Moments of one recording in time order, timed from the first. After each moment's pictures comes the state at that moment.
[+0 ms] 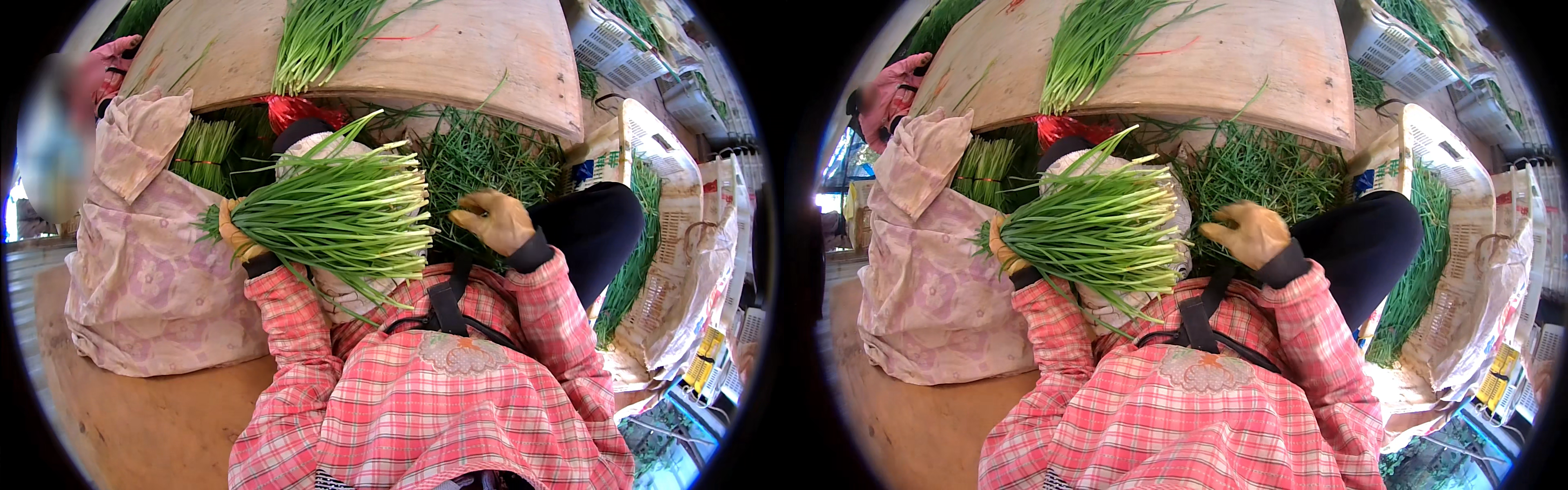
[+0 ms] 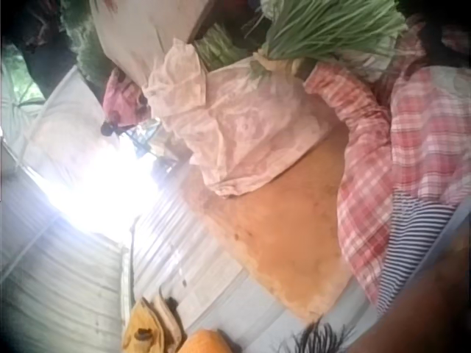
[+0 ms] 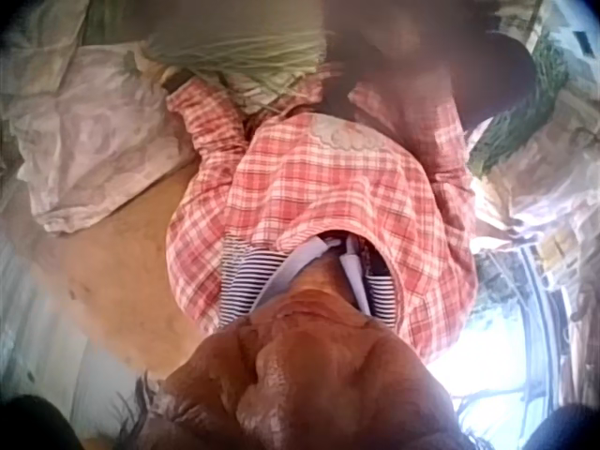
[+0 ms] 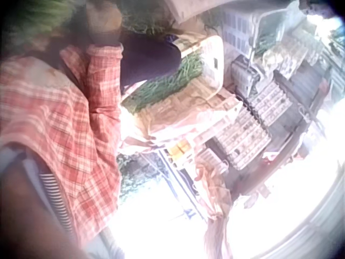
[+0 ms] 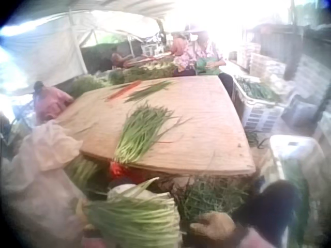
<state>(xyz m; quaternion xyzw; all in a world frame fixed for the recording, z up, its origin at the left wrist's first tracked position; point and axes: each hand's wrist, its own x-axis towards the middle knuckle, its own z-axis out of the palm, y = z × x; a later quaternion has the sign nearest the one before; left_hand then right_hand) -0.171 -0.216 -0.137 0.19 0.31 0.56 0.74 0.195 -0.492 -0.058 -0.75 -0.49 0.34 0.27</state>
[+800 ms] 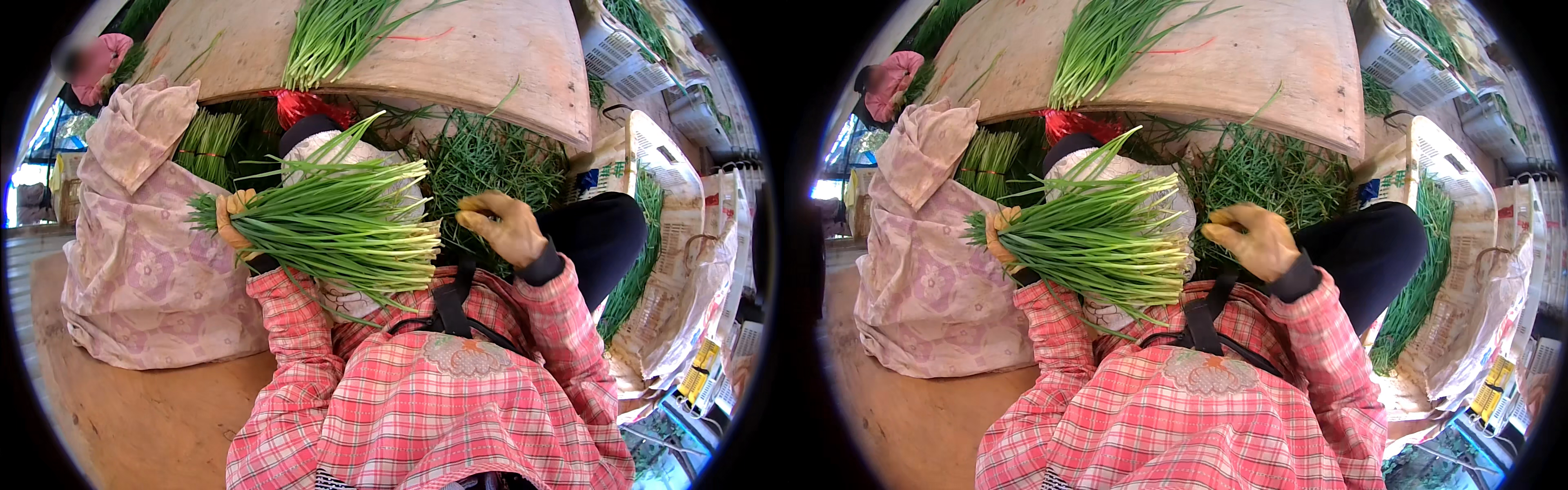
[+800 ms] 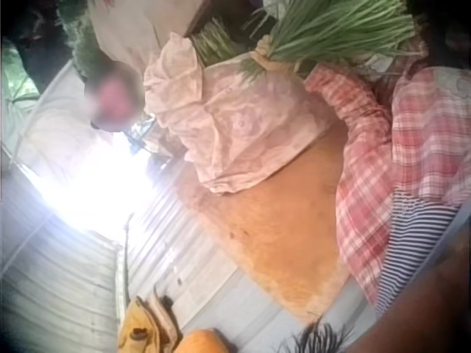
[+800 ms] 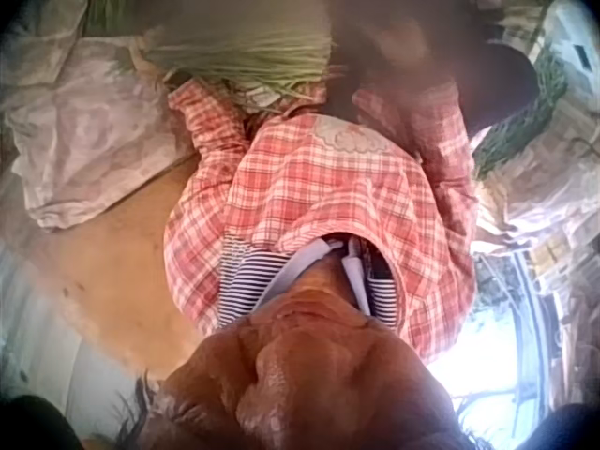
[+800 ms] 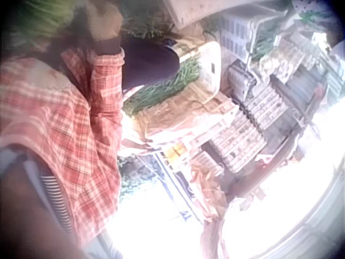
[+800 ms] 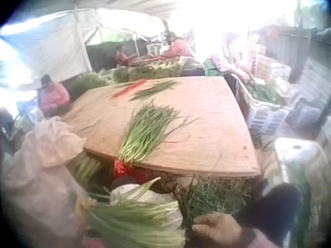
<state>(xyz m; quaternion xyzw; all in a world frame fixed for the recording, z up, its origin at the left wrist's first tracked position) -0.139 -0.241 -0.095 0.21 0.12 0.55 0.80 0.190 -0.490 -0.052 -0.71 -0.46 0.37 0.39</state>
